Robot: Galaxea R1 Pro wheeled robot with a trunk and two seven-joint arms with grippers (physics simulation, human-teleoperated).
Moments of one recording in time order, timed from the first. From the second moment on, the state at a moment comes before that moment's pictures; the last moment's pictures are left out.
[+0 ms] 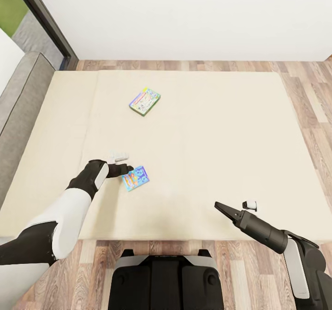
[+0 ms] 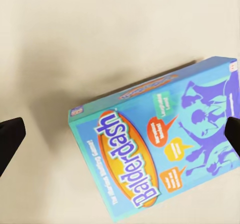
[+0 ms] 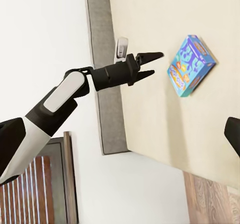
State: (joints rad) left arm -1.16 -0.02 0.19 -0.47 0.02 0.63 -0.11; right arm -0.30 -0.03 -0.39 -1.54 -0.42 0.99 1.13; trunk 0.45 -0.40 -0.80
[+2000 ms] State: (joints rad) left arm -1.16 -0.02 0.19 -0.47 0.02 0.63 -0.11; right arm -0.30 -0.03 -0.40 -1.54 -0.42 0.99 1.13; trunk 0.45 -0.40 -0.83
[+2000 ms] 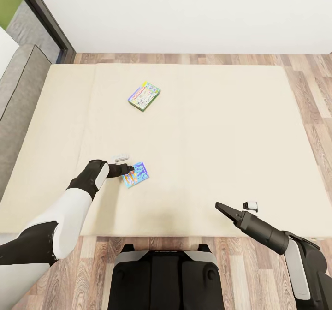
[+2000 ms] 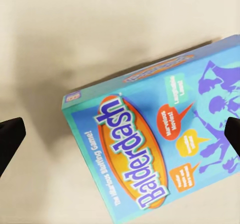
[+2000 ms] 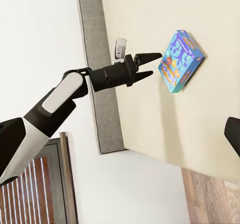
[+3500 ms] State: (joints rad) left arm -1.16 -0.02 0.19 -0.47 0.02 0.63 -0.12; right arm -0.30 -0.03 -0.40 -1.54 -0.42 0.98 1.13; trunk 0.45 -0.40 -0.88
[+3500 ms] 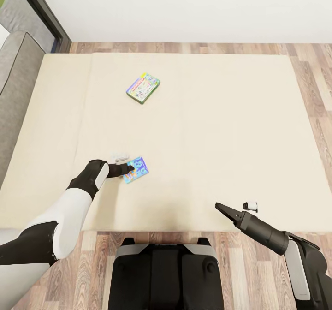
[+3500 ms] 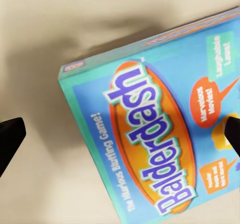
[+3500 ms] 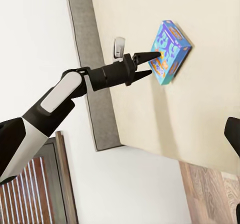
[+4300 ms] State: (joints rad) left arm -1.16 -0.02 0.19 -0.47 0.02 0.63 -0.18; right arm -0.30 -0.02 -0.40 -1.53 -0.42 0.98 1.13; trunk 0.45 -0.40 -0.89
